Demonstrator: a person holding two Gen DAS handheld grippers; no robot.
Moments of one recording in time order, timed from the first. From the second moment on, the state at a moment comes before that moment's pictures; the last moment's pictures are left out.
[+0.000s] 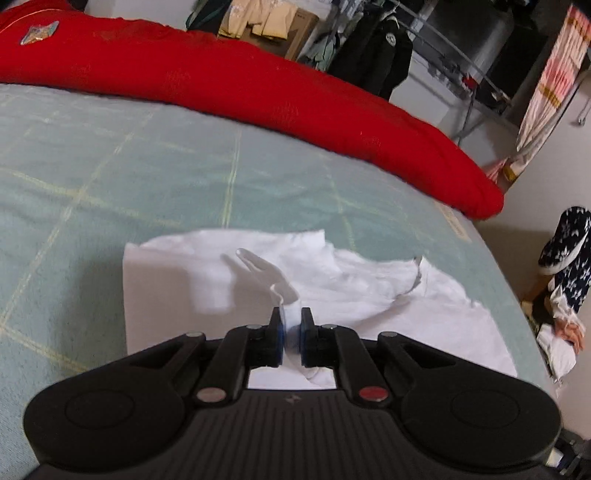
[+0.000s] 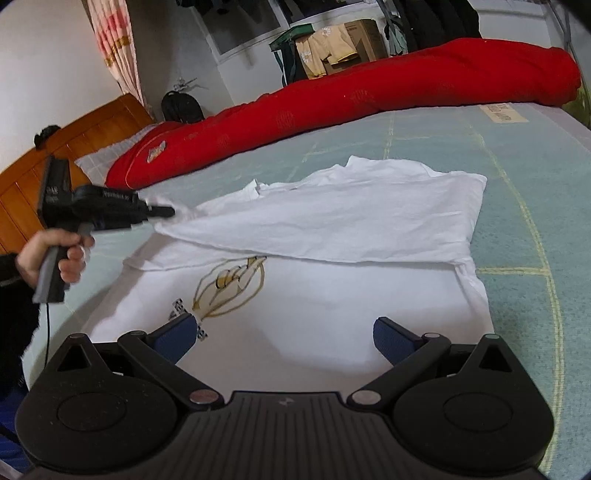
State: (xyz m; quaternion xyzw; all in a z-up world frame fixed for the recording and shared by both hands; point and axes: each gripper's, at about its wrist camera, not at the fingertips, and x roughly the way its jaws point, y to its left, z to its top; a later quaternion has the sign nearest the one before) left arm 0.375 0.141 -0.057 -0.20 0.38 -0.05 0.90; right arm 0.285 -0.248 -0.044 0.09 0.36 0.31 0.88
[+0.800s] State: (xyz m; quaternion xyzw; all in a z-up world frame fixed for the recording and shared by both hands) left arm 0.351 0.130 -0.085 -0.23 0.33 -0.08 0.91; right arm 0.341 -0.295 -0.068 0.17 0.33 0.19 0.91
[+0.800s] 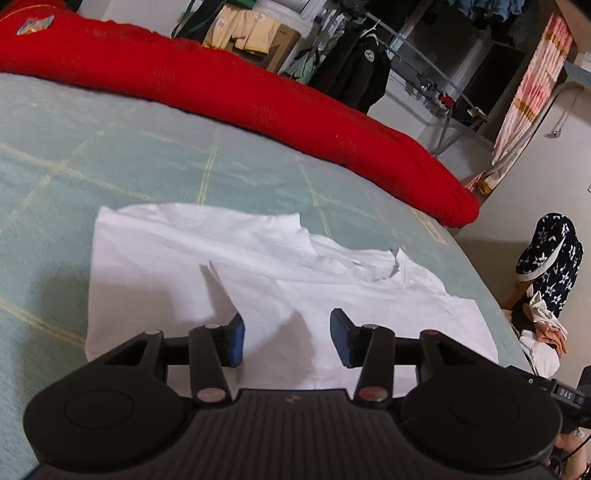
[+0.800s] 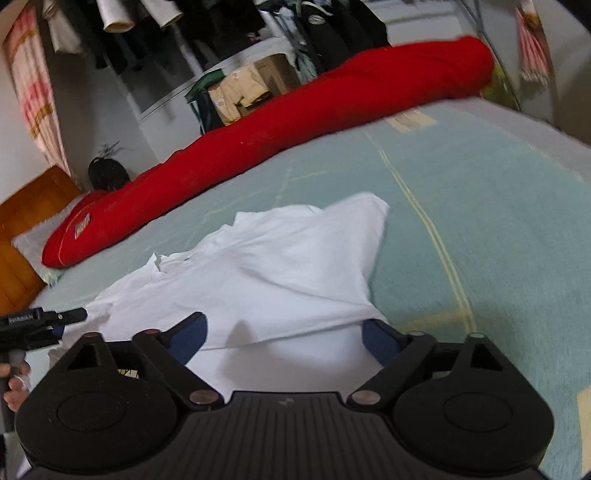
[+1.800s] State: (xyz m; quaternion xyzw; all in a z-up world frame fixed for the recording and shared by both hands) left arm 0.355 0.135 -0.075 -0.16 0.34 -0.05 0.93; right arm 0.379 -0.286 -0.036 0.01 0.34 0.08 0.94
